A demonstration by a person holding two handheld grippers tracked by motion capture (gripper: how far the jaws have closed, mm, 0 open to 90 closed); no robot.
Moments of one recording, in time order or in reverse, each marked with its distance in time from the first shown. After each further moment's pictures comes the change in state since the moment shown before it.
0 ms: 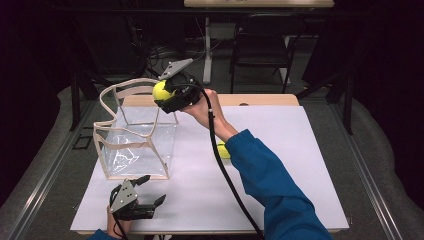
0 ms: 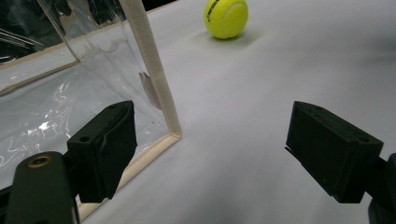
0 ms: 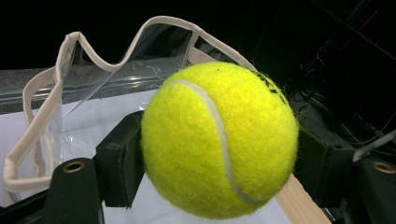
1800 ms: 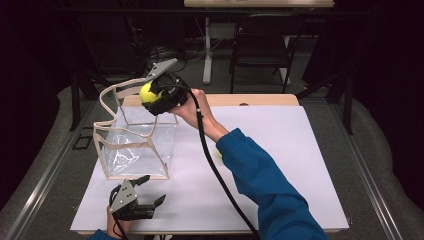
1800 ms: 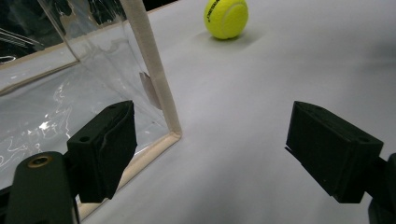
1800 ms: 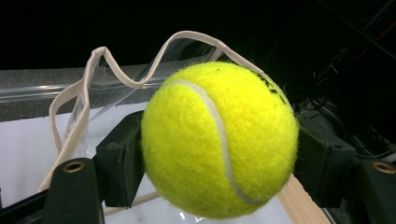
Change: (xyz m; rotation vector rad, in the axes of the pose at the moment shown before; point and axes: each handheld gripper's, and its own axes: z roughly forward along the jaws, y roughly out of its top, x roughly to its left) left arm 0.000 0.000 -0.001 -0.004 -0.002 -0.003; right arm 0.018 0.020 0.014 0.000 0.046 -0.034
